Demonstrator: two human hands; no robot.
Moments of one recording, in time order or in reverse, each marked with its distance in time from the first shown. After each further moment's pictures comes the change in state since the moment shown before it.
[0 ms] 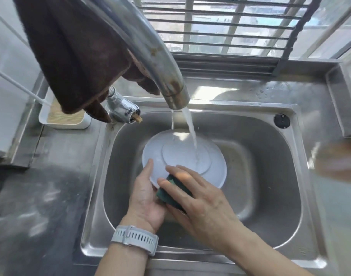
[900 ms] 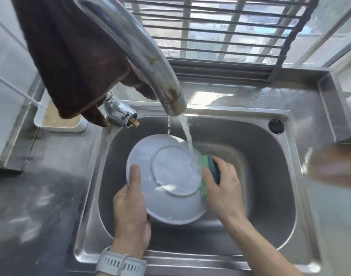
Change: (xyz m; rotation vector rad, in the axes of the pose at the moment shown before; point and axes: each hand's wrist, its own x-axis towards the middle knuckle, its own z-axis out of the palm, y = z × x) left_hand -0.004 -0.011 -0.015 0.213 0.206 0.531; right_hand 0.003 0.048 0.003 0.391 0.230 0.881
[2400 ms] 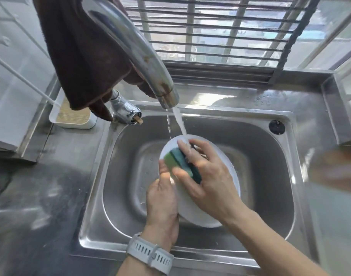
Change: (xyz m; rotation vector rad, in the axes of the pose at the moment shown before) left_hand -0.036 -0.013 0.042 0.081 -0.119 -0.097; right_hand -0.005 -0.047 -0.015 -0.087 -0.188 -0.596
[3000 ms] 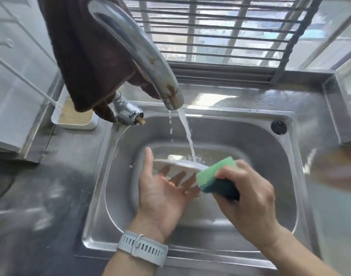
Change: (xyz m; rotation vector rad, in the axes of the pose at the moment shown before) left_hand 0.013 0.020 -0.015 -0.456 -0.233 -0.262; right_hand -0.035 0.012 -0.036 -0.127 0.358 -0.350
